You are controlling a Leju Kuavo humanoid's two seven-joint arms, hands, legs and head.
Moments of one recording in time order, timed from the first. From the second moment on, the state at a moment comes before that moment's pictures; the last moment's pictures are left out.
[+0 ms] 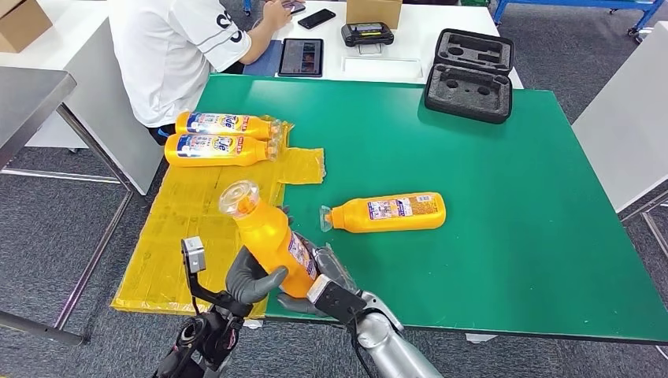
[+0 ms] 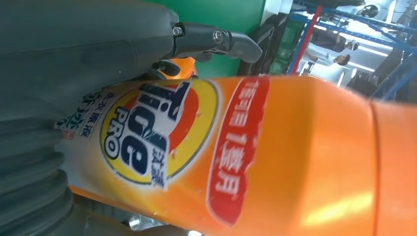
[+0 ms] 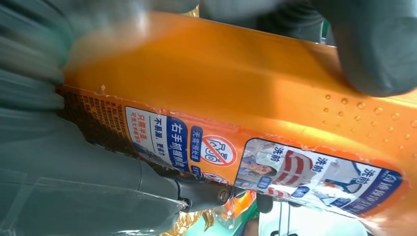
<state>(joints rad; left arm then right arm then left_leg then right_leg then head) -0.11 -0.13 -0.28 -1.18 0.25 -0.54 -0.44 -0.31 0.24 0.51 -0.78 0.34 0.08 -0.68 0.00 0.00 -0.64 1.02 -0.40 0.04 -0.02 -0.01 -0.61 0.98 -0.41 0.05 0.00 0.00</state>
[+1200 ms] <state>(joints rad) -0.13 -0.09 -0.30 -1.22 0.00 -0.24 -0.47 -0.34 0.23 0.53 -0.72 0.38 0.08 -0.61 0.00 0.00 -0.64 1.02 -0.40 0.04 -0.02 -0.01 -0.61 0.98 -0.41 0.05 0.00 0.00</state>
